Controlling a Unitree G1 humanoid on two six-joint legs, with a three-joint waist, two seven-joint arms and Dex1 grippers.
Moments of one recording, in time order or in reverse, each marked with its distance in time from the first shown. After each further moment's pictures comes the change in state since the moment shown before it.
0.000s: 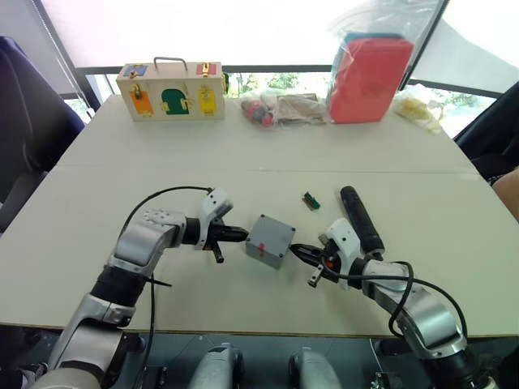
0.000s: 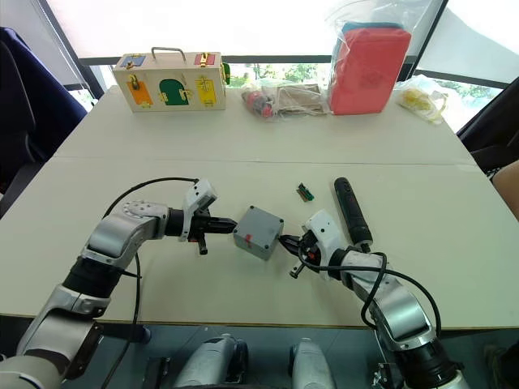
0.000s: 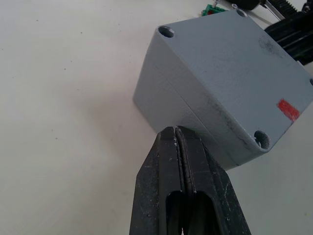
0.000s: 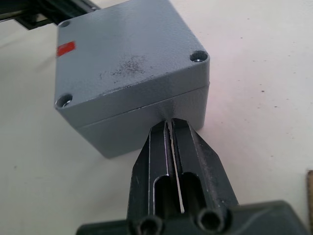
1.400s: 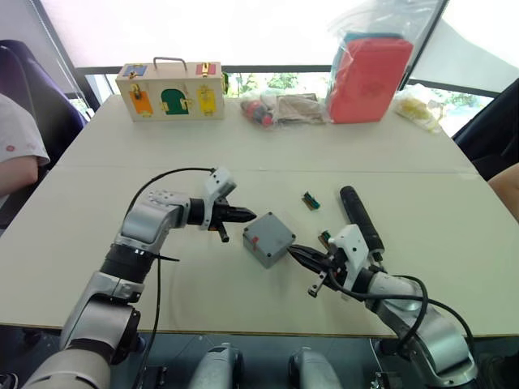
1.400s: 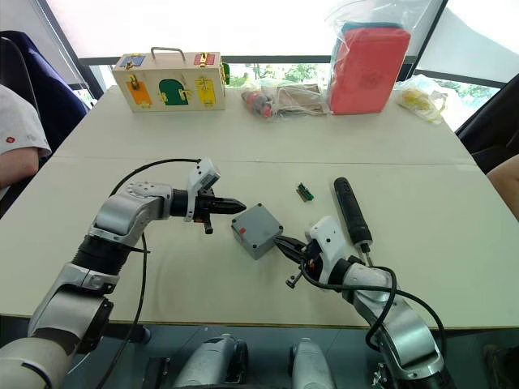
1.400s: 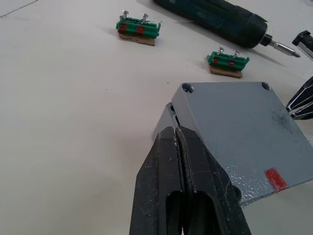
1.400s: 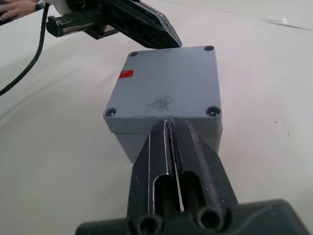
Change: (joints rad) left arm -0.169 -0.032 0.007 0.176 -0.008 -0.073 -0.029; right arm 0.118 0.050 -0.015 -0.169 0.030 -0.046 -0.042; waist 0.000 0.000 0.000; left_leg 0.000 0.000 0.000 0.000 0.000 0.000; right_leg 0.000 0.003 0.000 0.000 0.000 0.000
